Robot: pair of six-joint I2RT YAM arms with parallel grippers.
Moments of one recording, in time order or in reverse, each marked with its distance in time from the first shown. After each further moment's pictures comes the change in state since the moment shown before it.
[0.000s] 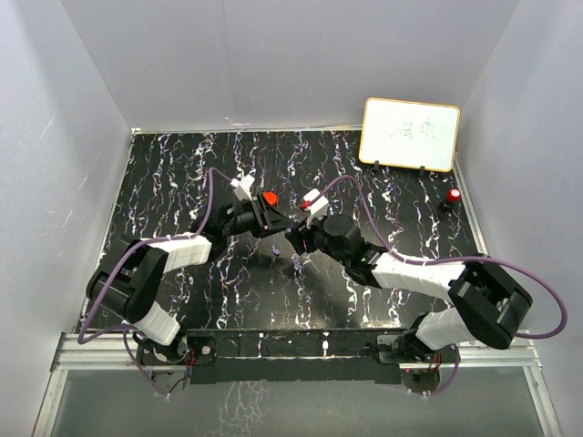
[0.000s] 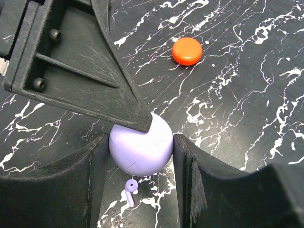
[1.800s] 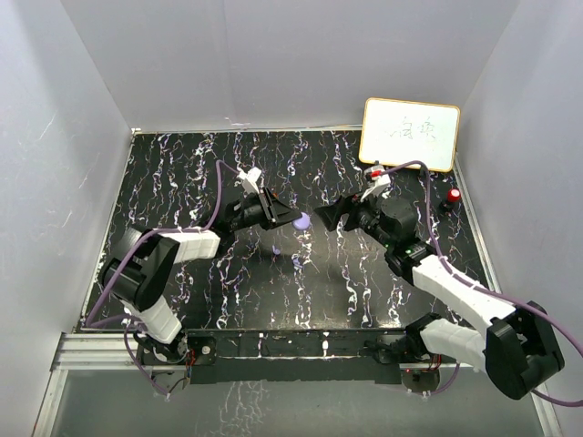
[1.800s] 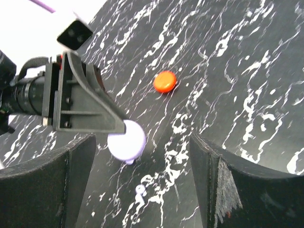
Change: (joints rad) left arm -0.034 0.093 0.069 0.126 -0.018 -0.042; right arm -0.347 -0.309 -0.048 -0.090 -0.253 0.310
